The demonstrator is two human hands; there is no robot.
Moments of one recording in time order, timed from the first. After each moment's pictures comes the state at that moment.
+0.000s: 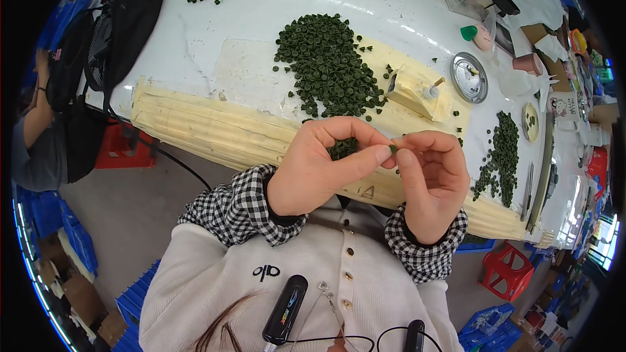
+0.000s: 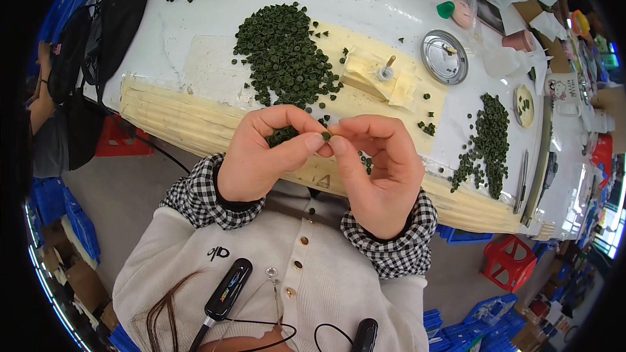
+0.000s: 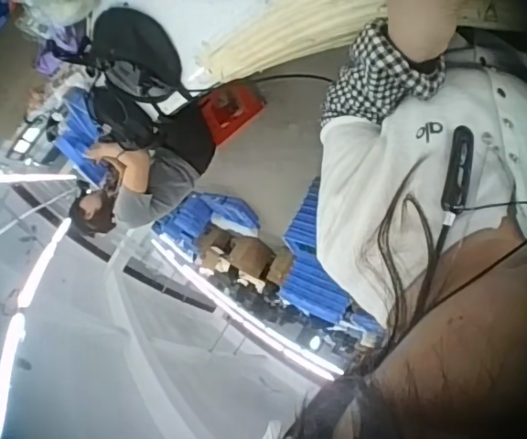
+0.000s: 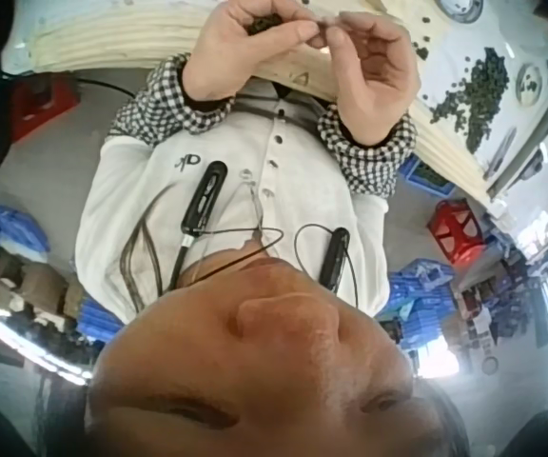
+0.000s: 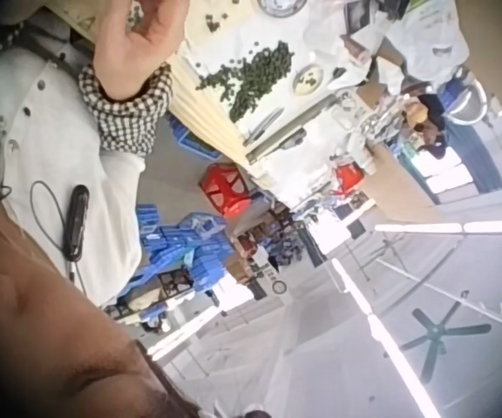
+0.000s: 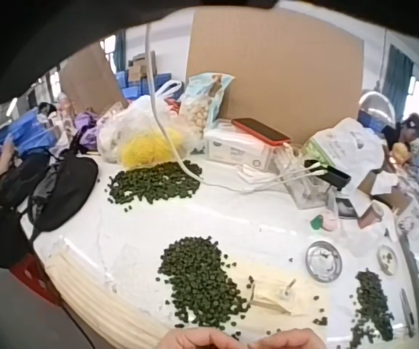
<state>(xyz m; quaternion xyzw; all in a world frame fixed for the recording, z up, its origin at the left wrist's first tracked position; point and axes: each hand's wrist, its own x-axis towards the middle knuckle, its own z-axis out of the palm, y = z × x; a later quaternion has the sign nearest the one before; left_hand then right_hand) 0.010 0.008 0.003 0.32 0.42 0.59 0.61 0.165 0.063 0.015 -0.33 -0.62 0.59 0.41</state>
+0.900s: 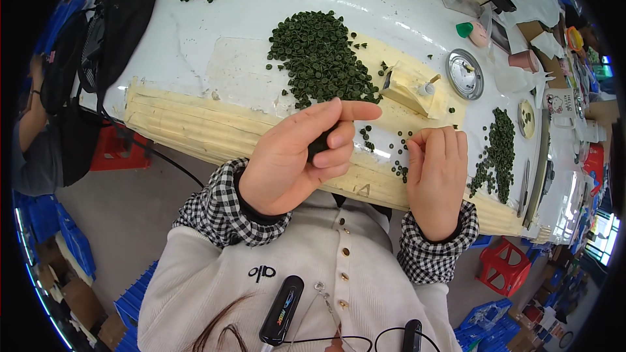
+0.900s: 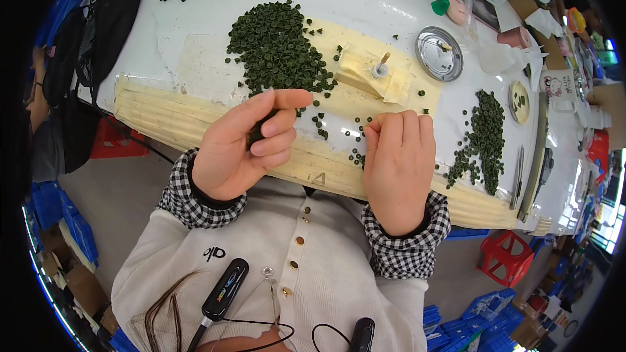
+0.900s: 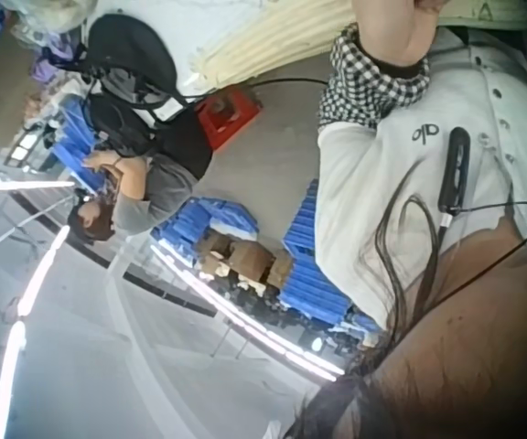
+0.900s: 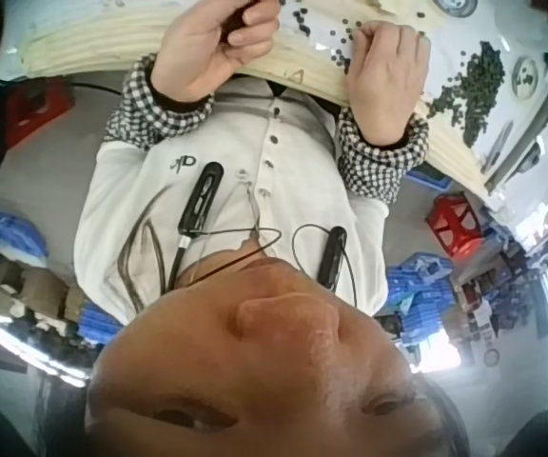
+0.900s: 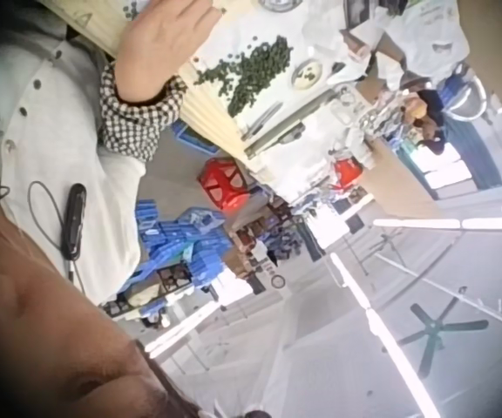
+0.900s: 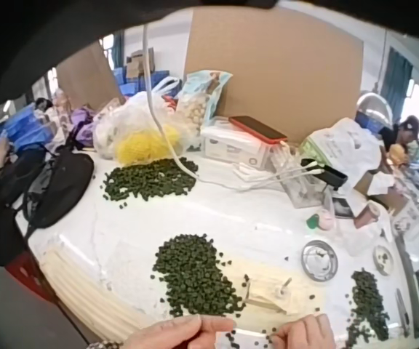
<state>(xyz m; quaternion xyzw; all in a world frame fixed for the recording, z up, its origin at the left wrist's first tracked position) -0.009 0.009 0.016 0.06 0.26 0.59 0.76 0.179 0.086 0.011 -0.40 -0.89 0.08 0.20</state>
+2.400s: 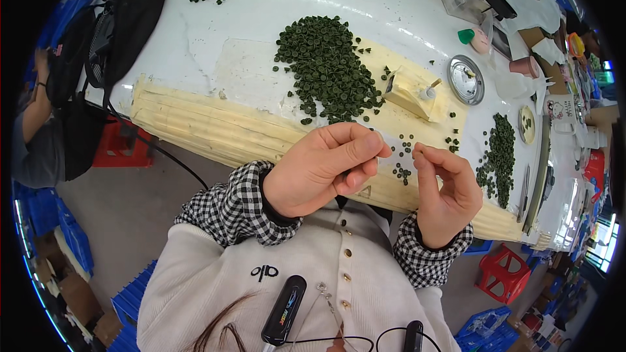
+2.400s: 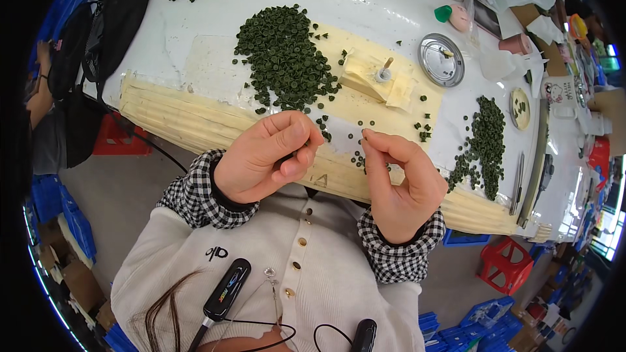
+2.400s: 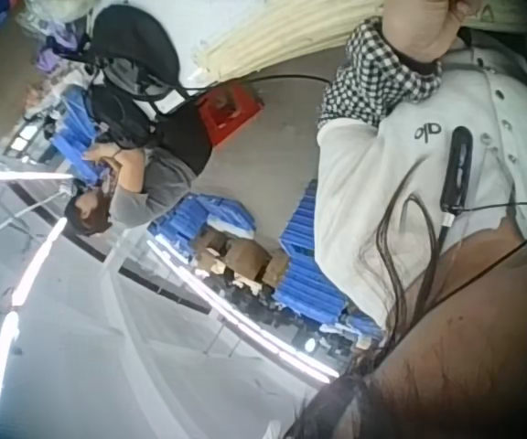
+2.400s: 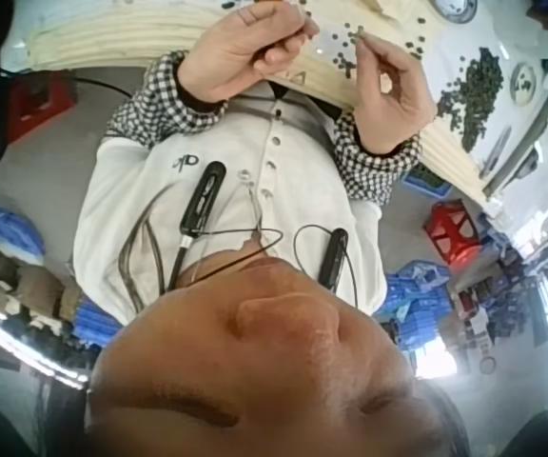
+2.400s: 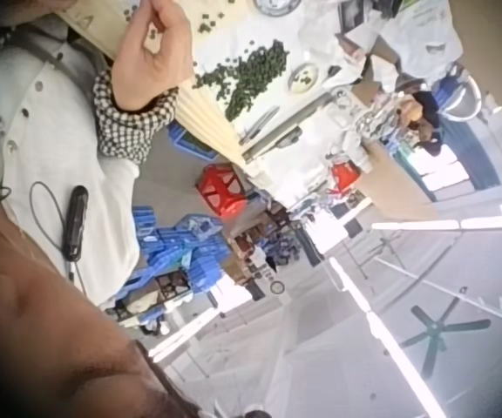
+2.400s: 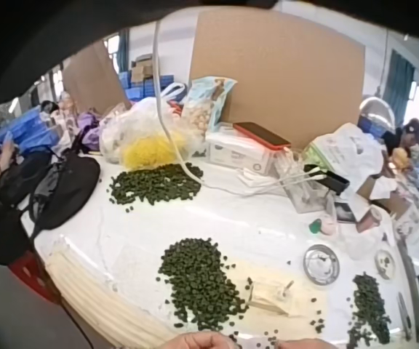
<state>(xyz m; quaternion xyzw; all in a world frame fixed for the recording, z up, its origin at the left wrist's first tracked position) 0.005 0.006 0.004 0.10 0.27 0.55 0.79 0.178 0.062 0.015 -0.43 -0.70 0.37 0.45</state>
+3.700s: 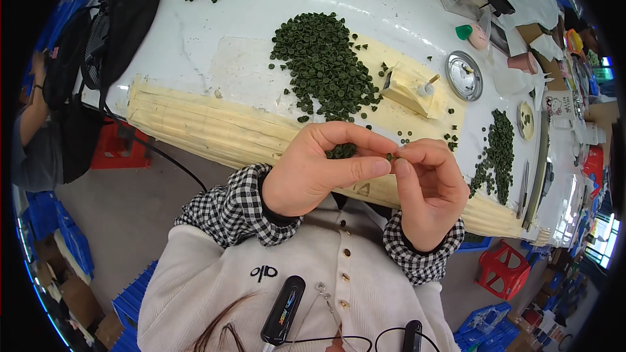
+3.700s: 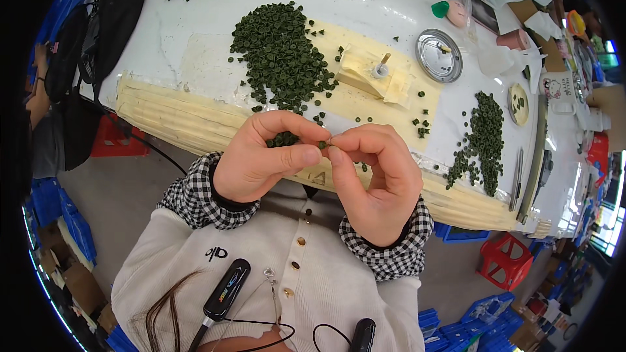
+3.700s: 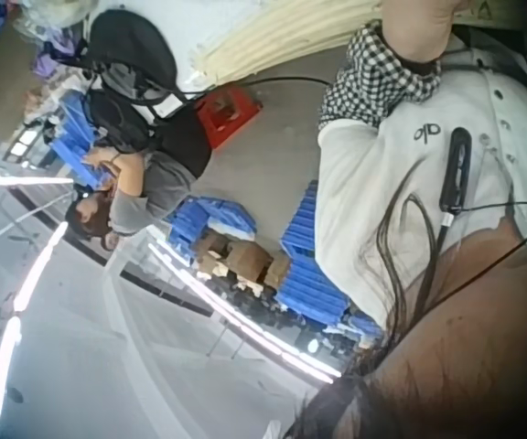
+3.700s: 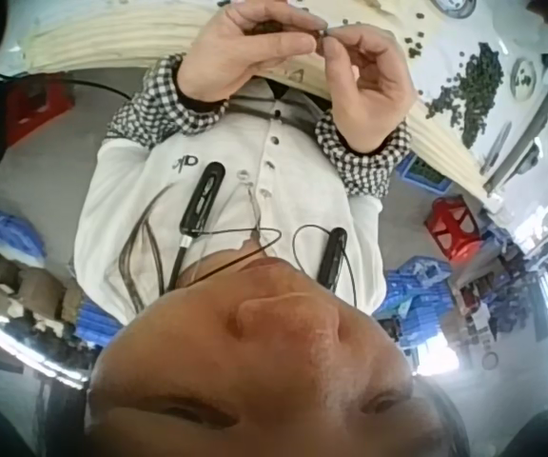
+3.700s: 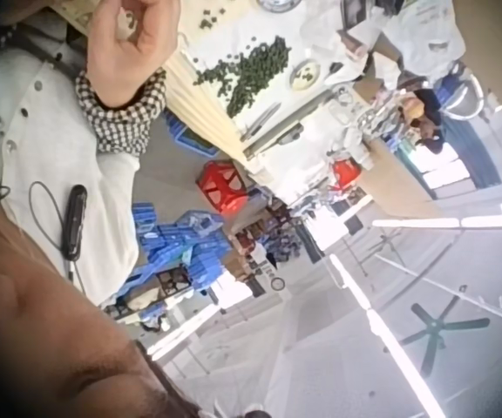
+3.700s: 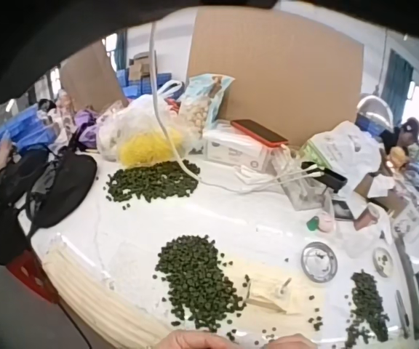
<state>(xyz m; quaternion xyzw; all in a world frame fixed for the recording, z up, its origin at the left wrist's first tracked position) 0.011 0.003 -0.001 0.23 0.35 0.58 0.70 0.169 0.057 0.018 -0.32 -0.66 0.54 0.42</state>
